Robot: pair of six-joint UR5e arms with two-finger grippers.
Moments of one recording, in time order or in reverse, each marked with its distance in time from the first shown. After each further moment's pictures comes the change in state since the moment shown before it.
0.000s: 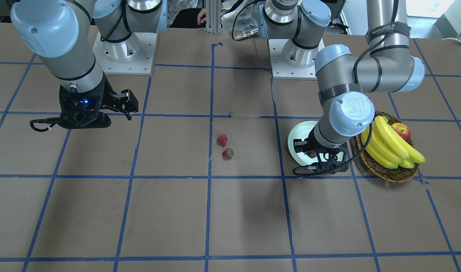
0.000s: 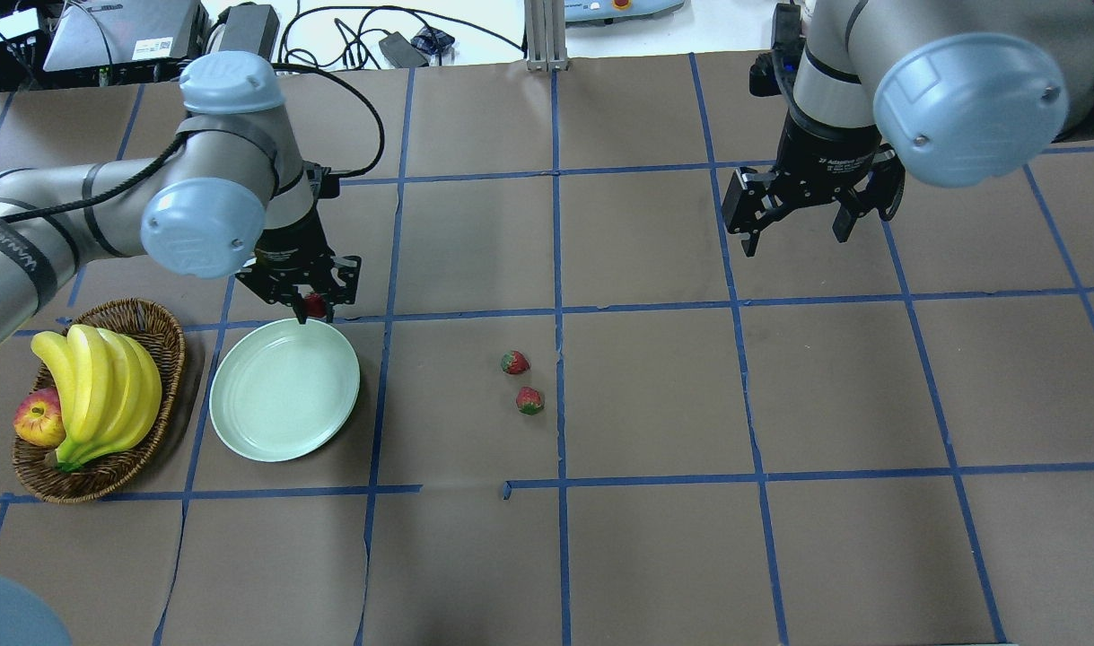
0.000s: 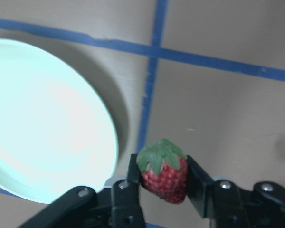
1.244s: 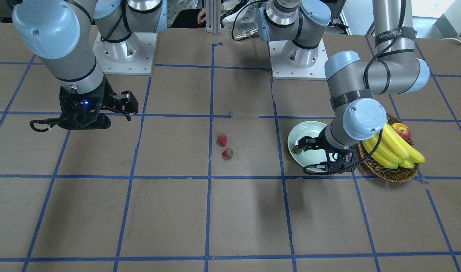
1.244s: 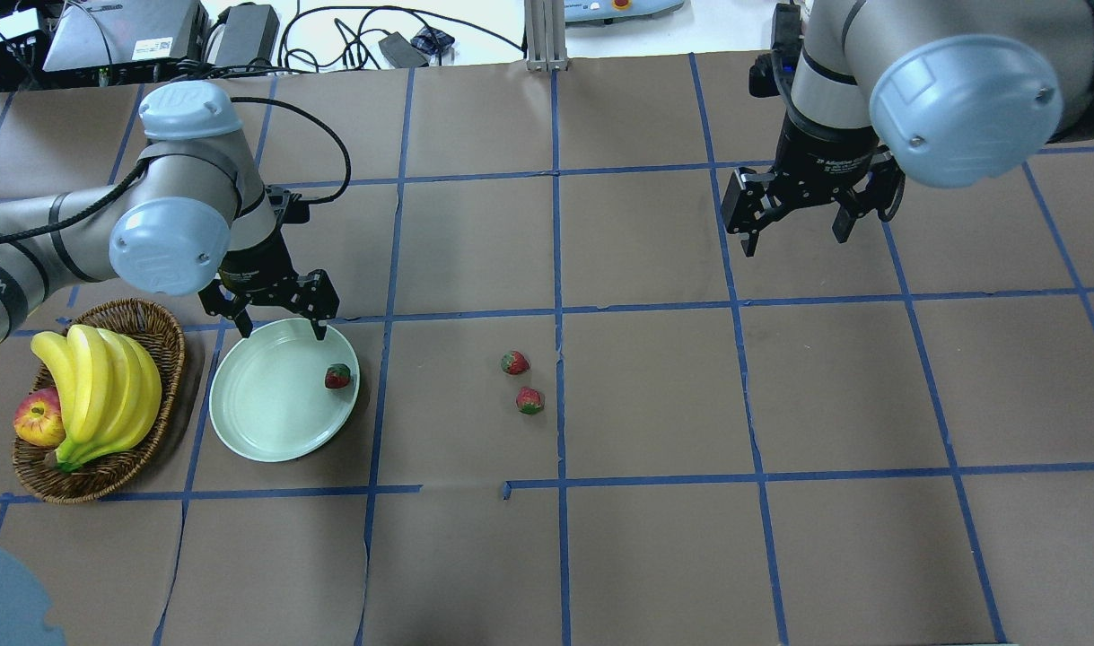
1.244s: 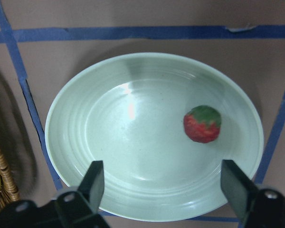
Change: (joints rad) left arm 0.018 -0.003 -0.024 0.021 0.016 0.058; right arm 0.002 0.002 0.000 -0.002 -0.004 0.015
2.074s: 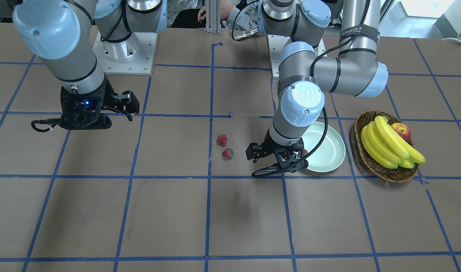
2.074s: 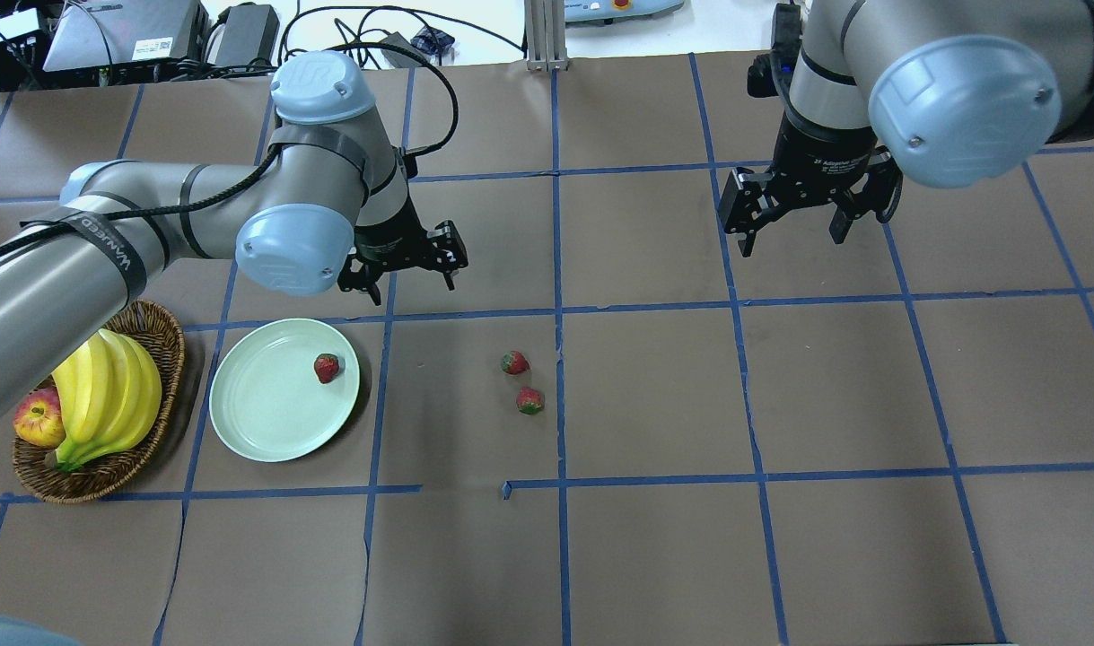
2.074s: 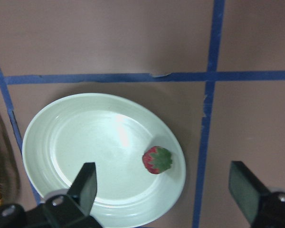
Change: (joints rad) left arm -0.233 -0.035 0.054 0.141 -0.183 -0.468; right arm 0.001 0.001 0.001 0.000 0.007 0.004
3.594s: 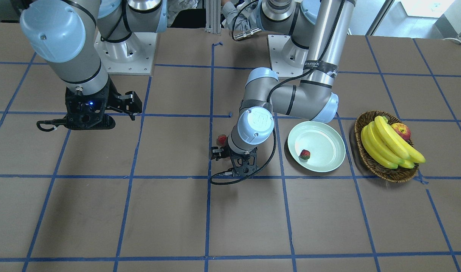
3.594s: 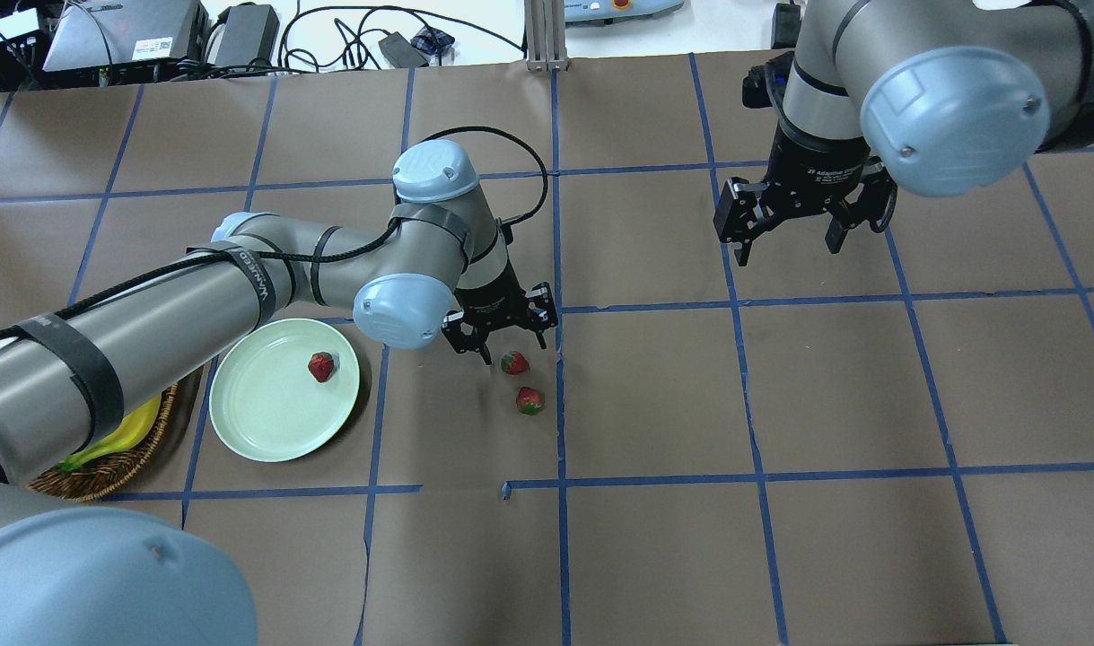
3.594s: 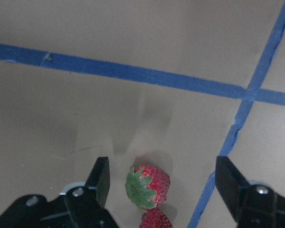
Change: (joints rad) left arm -0.124 -0.154 -0.048 0.111 -0.147 -0.092; right arm 0.007 0.000 0.017 0.002 0.000 0.011
